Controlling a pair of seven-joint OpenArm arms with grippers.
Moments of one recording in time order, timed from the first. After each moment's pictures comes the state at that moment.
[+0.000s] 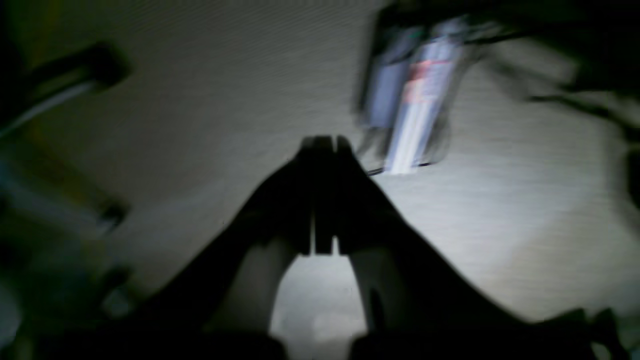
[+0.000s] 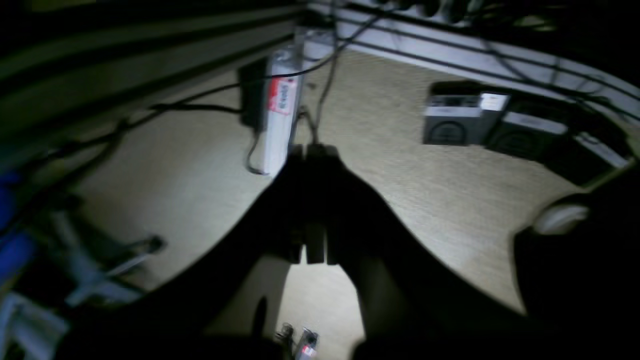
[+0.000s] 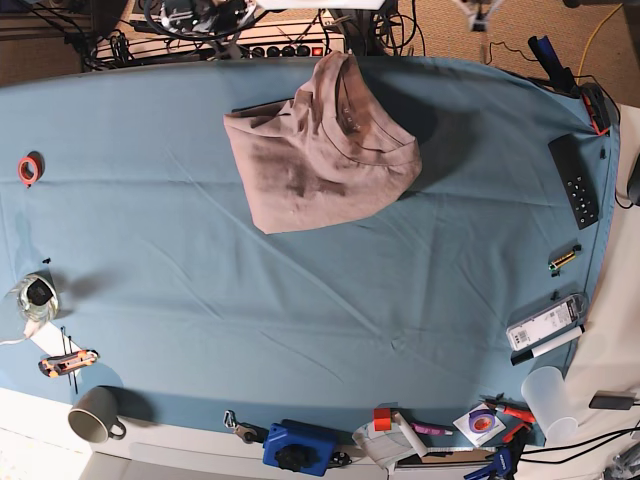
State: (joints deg) left arm 18.9 -4.3 -10.6 29.3 4.0 -9.6 3.2; right arm -14.7 11.4 1.4 32.5 -1.7 26.5 -13.8
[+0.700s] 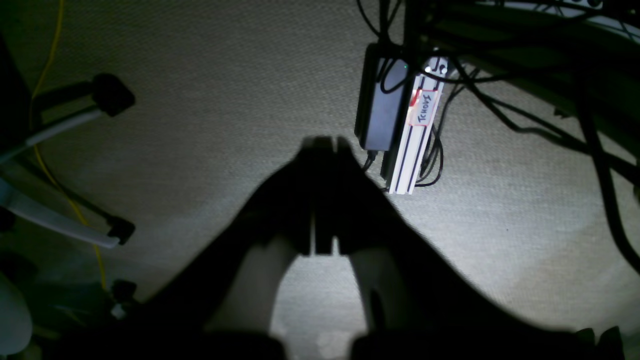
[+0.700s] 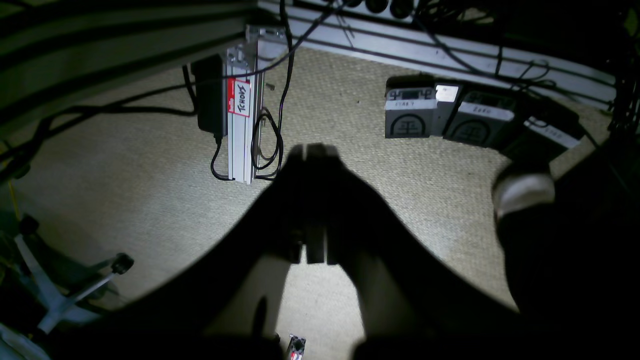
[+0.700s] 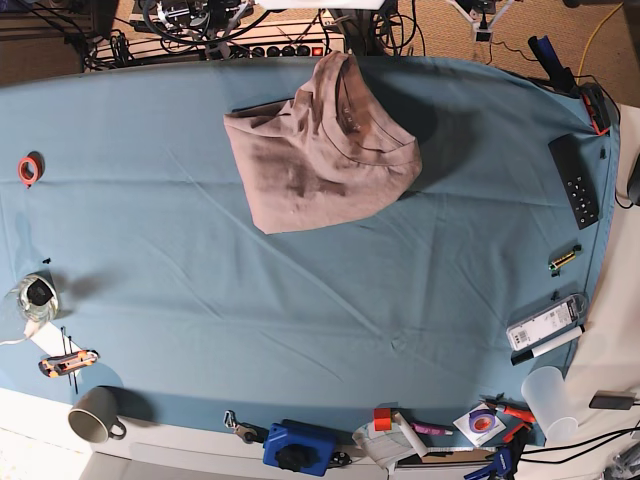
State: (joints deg) left arm 18.6 -4.9 -10.7 30.3 3.9 -8.5 3.5; right arm -13.4 12.7 1.4 28.6 -2.5 23.6 -9.9
